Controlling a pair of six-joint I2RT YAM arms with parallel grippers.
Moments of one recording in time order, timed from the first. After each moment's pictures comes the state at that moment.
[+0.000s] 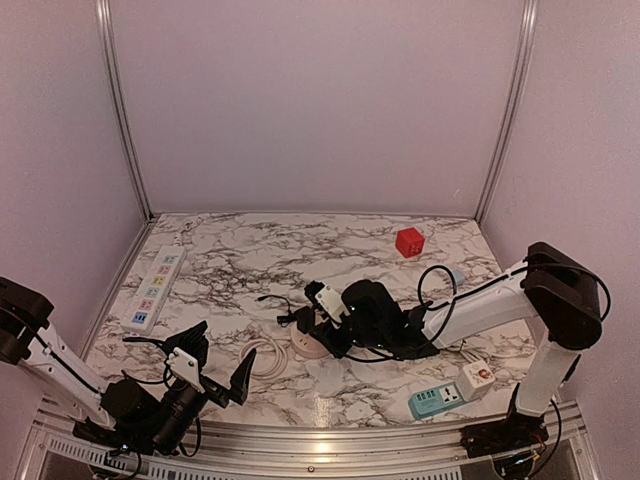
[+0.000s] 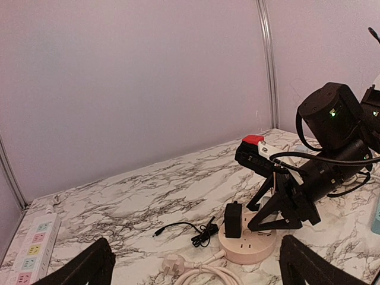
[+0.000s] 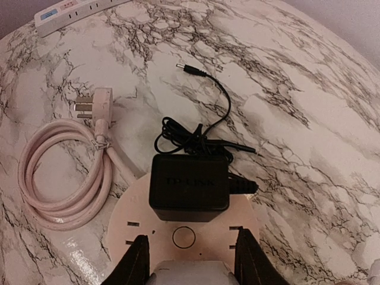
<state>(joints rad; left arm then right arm) -1.72 1.44 0.20 1.53 -1.26 0.40 1.04 1.77 0.84 0.32 0.12 0.07</state>
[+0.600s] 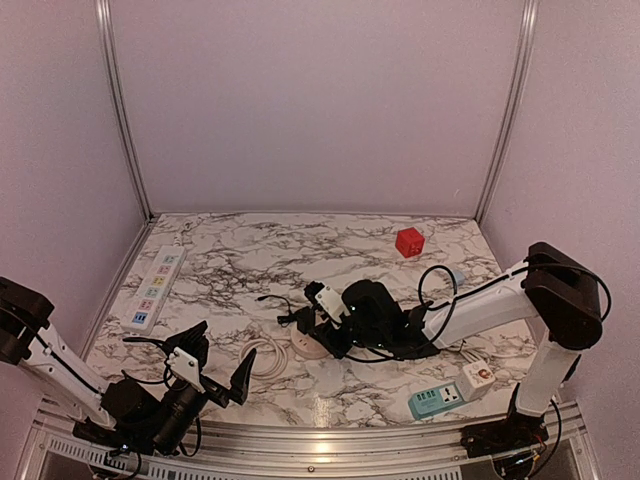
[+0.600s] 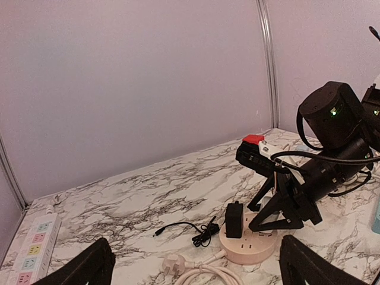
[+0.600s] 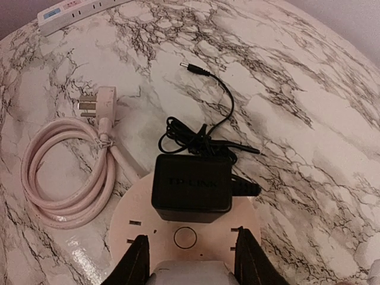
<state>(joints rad) -1.72 1.44 0.20 1.53 -1.26 0.40 1.04 1.77 0.84 0.32 0.11 0.07</state>
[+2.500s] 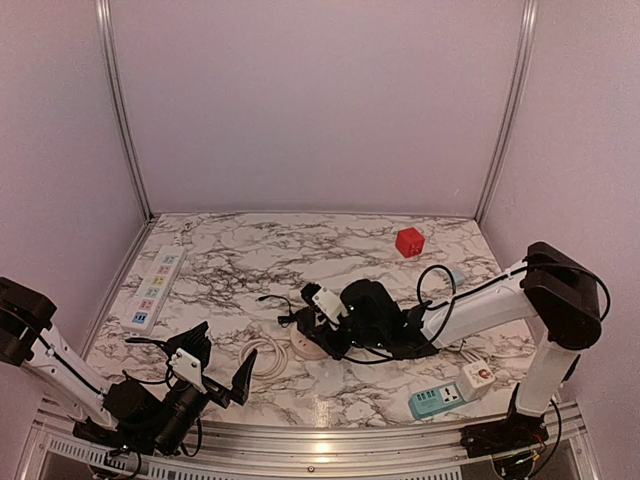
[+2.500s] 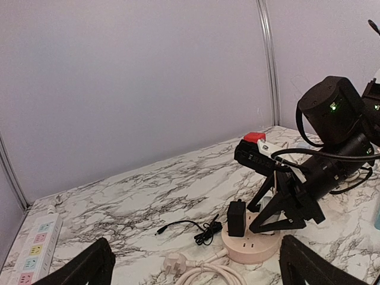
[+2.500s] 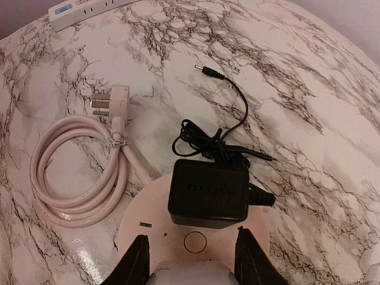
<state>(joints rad) -1.71 1.46 0.20 1.53 -1.26 0.40 1.04 1.77 0.84 0.32 0.09 0.05</state>
